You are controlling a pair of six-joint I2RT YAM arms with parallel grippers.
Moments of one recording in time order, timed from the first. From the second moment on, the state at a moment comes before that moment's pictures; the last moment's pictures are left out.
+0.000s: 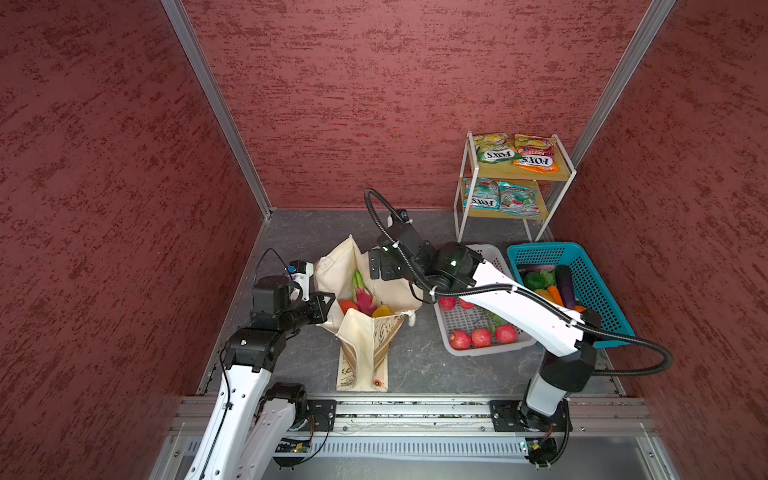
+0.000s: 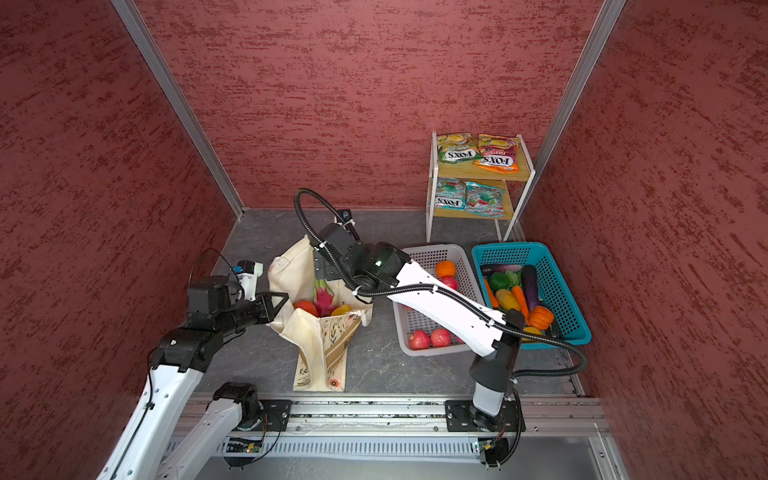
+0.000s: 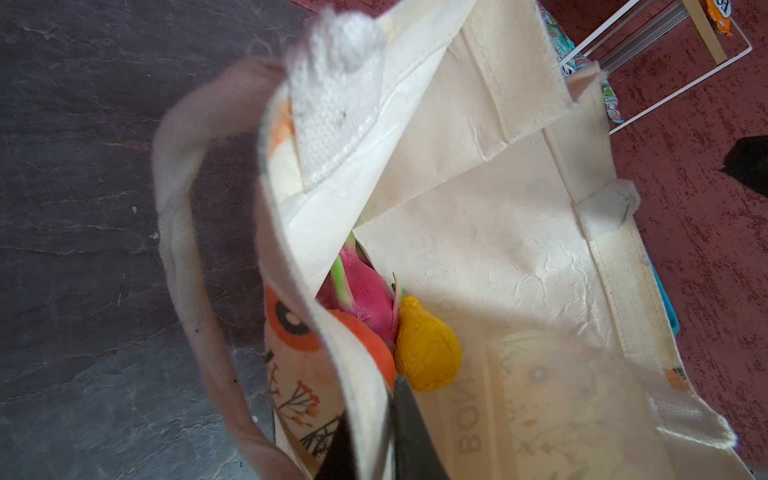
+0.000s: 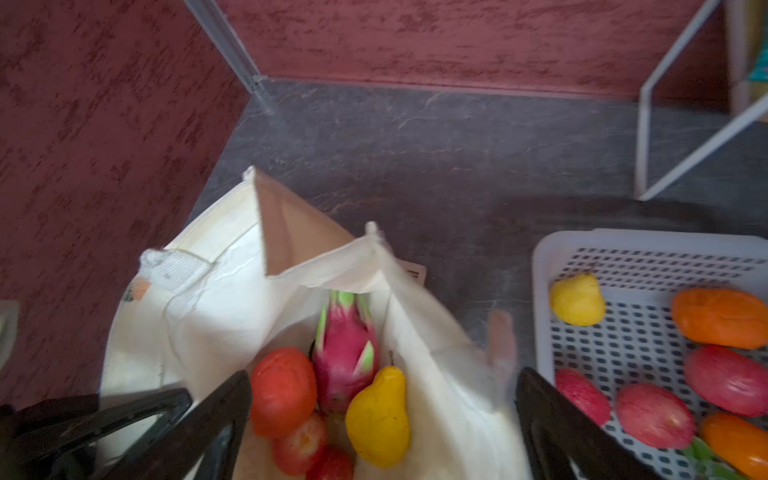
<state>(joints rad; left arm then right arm) -0.08 0.67 0.77 -0.74 0.41 -0.36 1.00 1.68 1.91 -1.00 0.47 0.69</state>
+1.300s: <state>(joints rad) -0.08 0.65 0.77 -0.74 0.42 -0.36 -0.19 1.81 1.48 -1.02 0.57 0.27</state>
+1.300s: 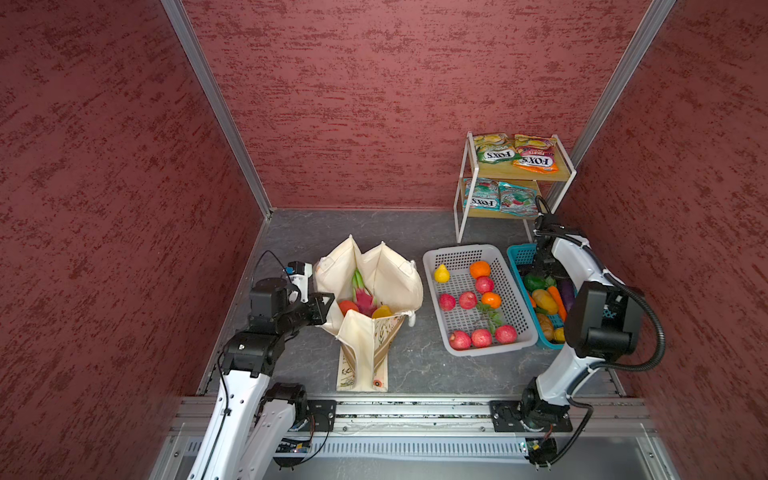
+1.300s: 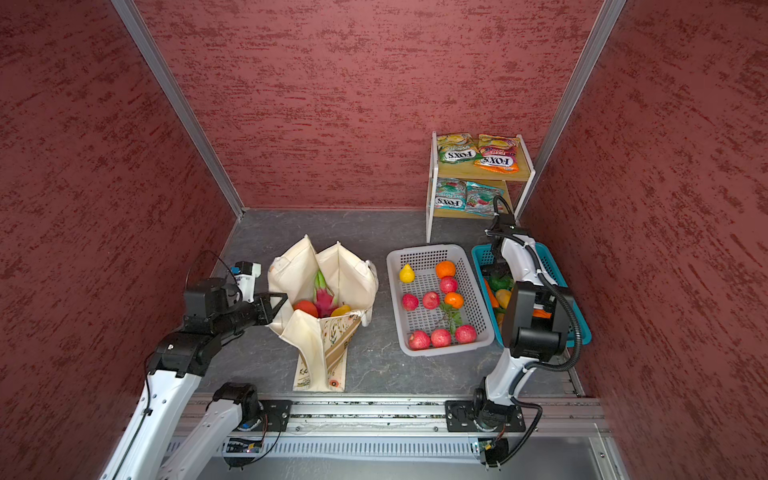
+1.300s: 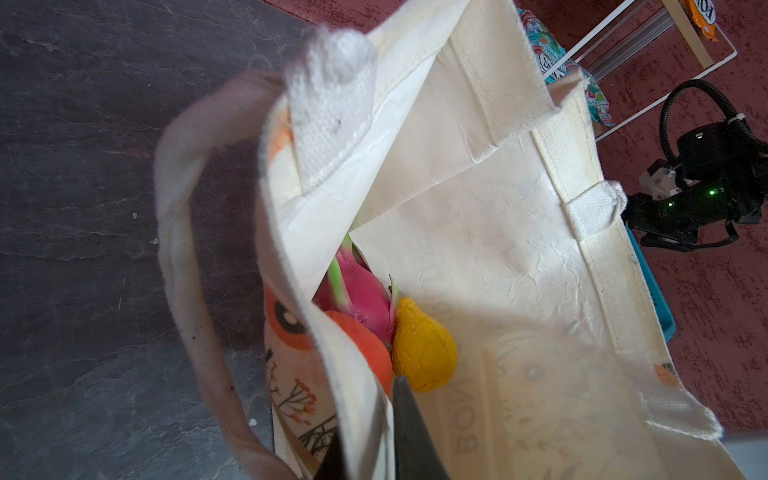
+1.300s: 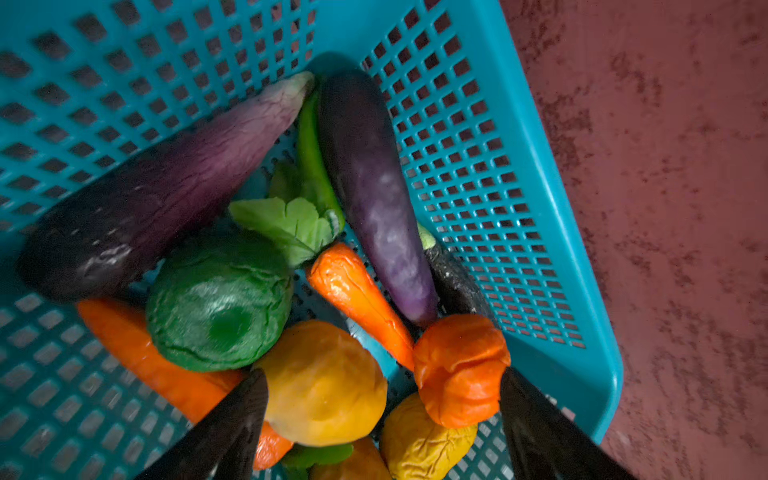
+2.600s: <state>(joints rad) -0.12 0.61 0.77 -0.74 0.40 -0.36 -0.37 2.09 1.60 -0.84 0.50 0.12</state>
